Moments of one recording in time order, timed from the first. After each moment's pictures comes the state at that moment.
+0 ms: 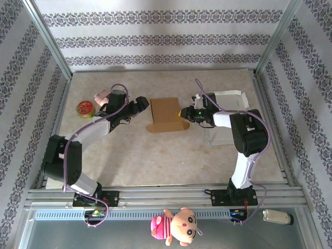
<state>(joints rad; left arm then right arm) -0.27 1.57 0.95 -0.05 0.29 -0.86 0.22 1.93 0.98 0.17 -0.72 0.60</state>
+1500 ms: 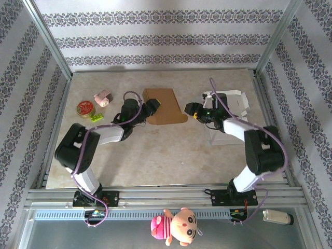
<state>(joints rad) -0.43 1.67 0.83 0.55 0.26 -1.22 0.19 1.56 0.82 0.17 -0.61 0.72</state>
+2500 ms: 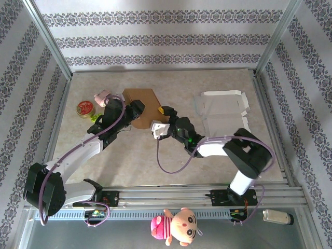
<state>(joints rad) -0.43 1.22 0.81 -0.02 0.07 -1.15 0.78 1.72 0.69 0.87 0.00 -0.94</state>
